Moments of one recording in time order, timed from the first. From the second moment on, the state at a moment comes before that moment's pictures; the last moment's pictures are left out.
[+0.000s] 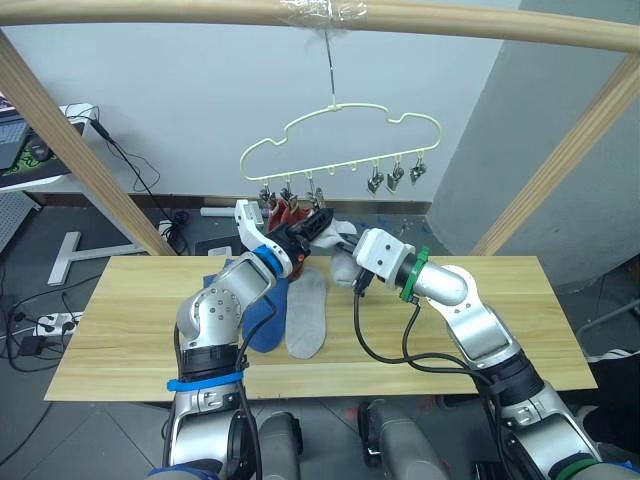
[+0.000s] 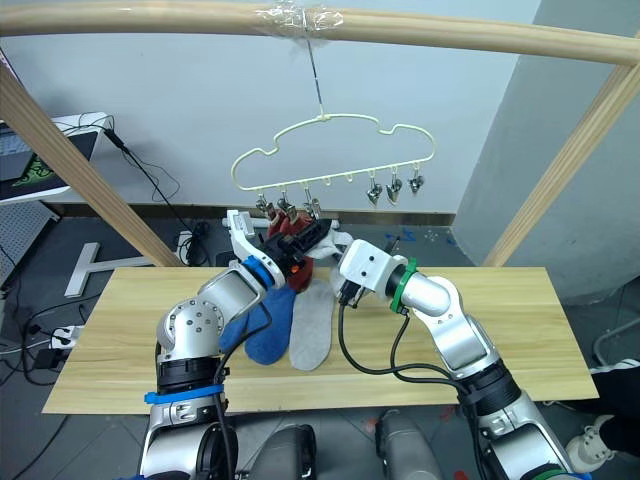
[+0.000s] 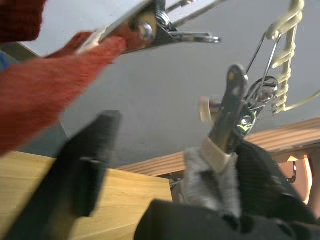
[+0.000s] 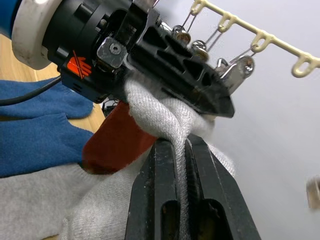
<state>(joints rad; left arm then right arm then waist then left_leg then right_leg) -0.54 0.09 0.30 0.01 -0.83 0.86 -0.21 -0.50 -0.29 0.34 -0.06 -0.17 0.08 0.57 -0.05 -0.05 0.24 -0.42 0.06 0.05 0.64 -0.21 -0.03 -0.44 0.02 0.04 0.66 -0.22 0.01</state>
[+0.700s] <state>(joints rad) -0.18 0.56 0.26 -0.52 -0.93 0.95 -0.31 -0.42 -0.12 0.17 -0.06 0.07 0.48 0.52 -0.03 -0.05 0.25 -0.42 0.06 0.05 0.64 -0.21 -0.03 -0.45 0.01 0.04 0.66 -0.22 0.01</state>
